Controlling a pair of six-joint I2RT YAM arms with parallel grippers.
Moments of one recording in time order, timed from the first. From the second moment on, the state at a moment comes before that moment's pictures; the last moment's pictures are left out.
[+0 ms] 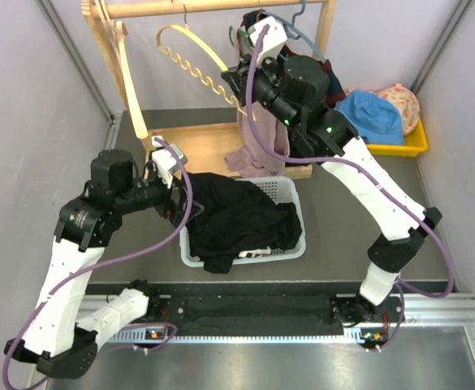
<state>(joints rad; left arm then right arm) -0.36 0.92 1.37 -0.98 0.50 0.23 0.82 1.74 2.17 -0.31 0.09 0.01</state>
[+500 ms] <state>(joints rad) -0.36 0.93 1.37 -0.95 0.48 0.22 0.82 1.85 2.28 -0.27 0.20 0.01</state>
